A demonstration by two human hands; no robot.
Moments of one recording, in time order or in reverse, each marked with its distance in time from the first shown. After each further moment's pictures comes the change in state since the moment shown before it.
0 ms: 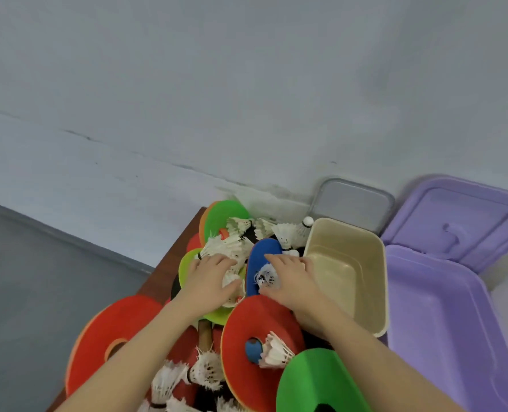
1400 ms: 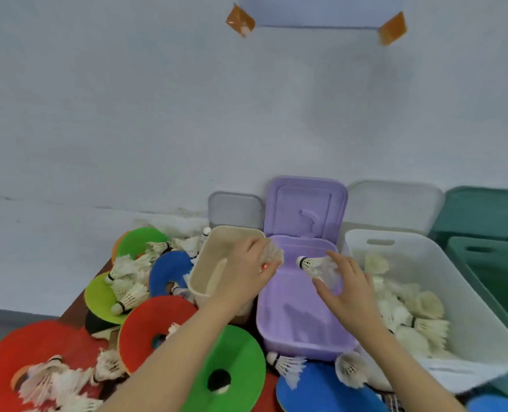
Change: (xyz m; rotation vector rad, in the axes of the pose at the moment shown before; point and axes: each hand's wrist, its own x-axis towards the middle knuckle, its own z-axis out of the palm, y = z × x) left_hand -0.034 0.299 0.004 -0.372 0.492 0.525; right_hand -0.265 0.187 -0.083 0.229 0.762 0.234
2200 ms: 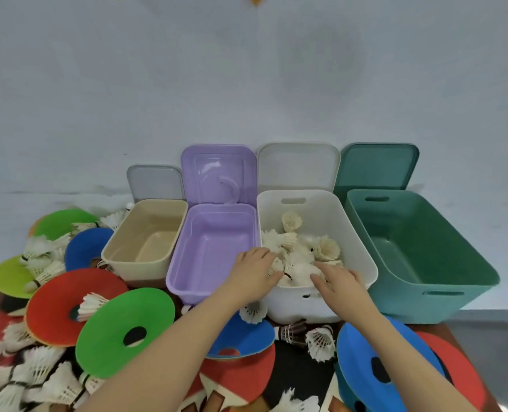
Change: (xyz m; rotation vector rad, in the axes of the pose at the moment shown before) left_hand -0.039 0.163 0.150 0.277 -0.633 -0.012; right_hand -0.098 0.166 -0.112 -0.268 -0.354 0.207
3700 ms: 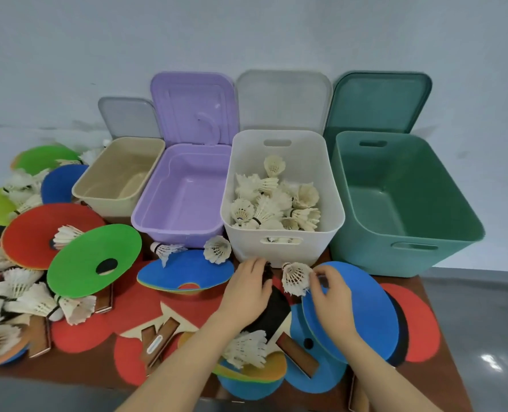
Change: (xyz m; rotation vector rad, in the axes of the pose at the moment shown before) left_hand -0.057 0.094 0.121 -0.253 0.032 -0.234; right_hand -0.090 0.078 0.061 0.716 0.118 0.224
